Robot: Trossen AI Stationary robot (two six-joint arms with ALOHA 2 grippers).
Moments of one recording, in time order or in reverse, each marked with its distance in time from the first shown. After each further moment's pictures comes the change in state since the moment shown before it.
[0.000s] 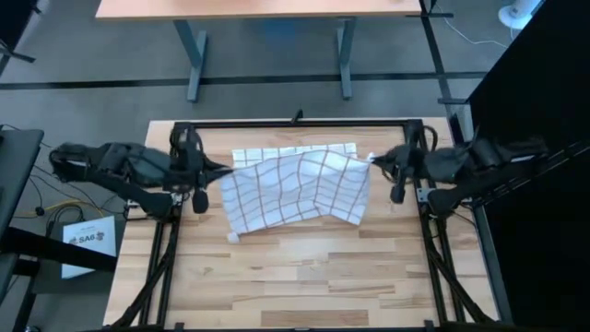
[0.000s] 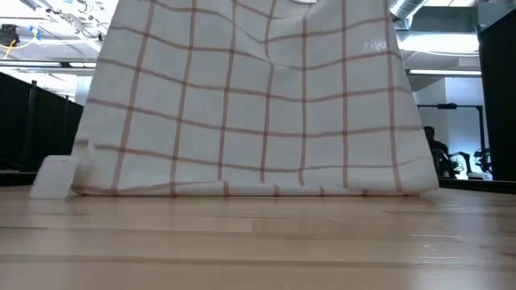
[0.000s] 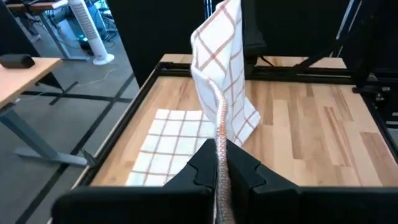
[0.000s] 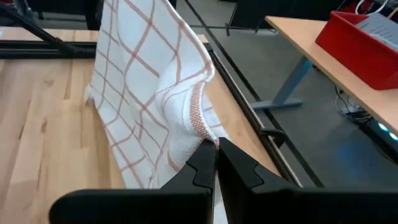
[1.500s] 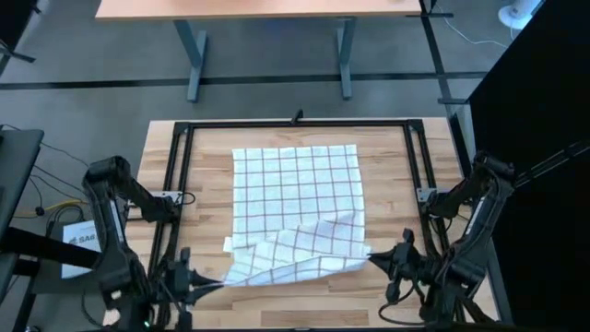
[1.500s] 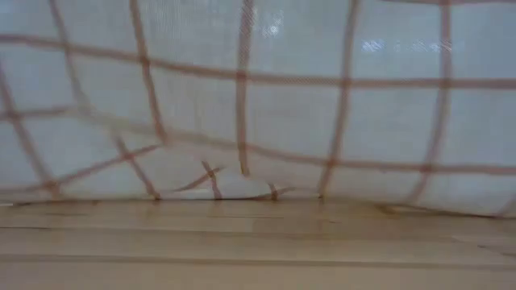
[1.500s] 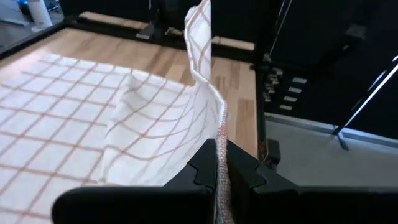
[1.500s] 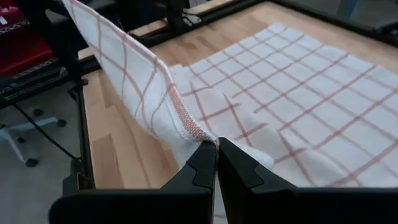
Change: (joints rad) left arm -0.869 0.587 0.000 -0.044 -0.566 -1.040; right arm 0.737 0.563 0.000 -0.141 0.392 1.320
